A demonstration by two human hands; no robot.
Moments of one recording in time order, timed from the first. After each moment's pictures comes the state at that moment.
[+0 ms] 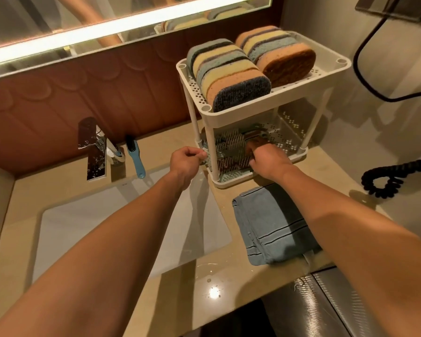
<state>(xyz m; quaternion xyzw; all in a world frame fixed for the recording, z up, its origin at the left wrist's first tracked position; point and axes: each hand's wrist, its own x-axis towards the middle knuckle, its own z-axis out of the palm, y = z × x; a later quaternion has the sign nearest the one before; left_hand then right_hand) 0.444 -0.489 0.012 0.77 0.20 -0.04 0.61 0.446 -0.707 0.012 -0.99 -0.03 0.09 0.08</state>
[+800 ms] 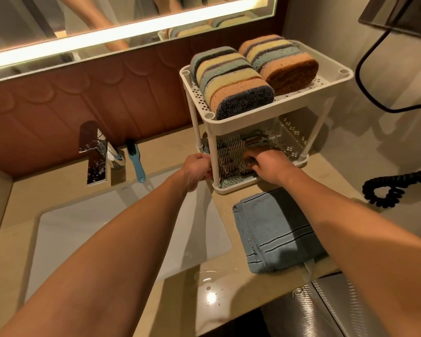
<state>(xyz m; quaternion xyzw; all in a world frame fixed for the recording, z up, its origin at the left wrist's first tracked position) 0.459 -0.499 0.008 0.74 0.18 -0.19 0.62 0.460 -0.719 0.007 -0.99 -0.10 0.11 0.08</state>
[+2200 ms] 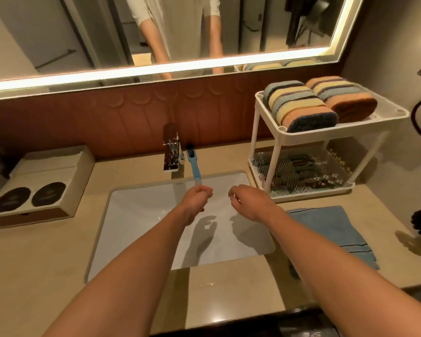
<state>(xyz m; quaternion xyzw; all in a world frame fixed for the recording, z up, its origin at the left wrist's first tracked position) 0.340 -0.363 0.001 0.76 0.21 -0.11 0.60 0.373 -0.546 0.008 -0.96 -0.24 0.09 0.11</state>
